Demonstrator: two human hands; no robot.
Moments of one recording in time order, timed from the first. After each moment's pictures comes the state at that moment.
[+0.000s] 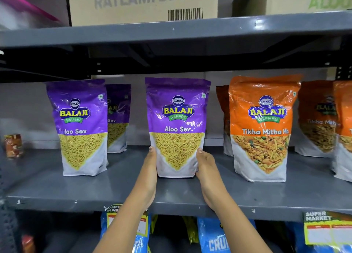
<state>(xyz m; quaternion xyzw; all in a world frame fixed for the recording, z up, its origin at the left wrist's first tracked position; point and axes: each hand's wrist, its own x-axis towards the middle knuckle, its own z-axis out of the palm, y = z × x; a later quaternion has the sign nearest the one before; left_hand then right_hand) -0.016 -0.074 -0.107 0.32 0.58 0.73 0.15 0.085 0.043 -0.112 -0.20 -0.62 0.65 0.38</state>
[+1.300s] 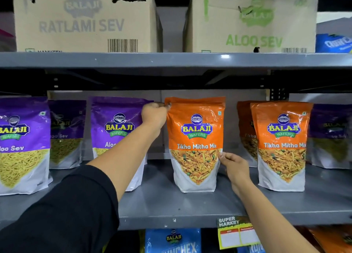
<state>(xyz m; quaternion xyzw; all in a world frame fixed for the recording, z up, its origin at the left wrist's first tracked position) 0.076 0.101 0.071 0.31 0.61 0.73 -0.05 0.246 0.251 -0.080 -0.29 -0.56 0.58 0.51</state>
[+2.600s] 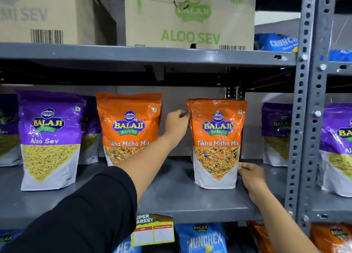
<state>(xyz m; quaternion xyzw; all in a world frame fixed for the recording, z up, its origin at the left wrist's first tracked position) 0.262 0.283 0.034 0.43 0.59 0.68 0.01 0.428 0.448 -0.124 -0.39 -0.57 0.51 0.51</state>
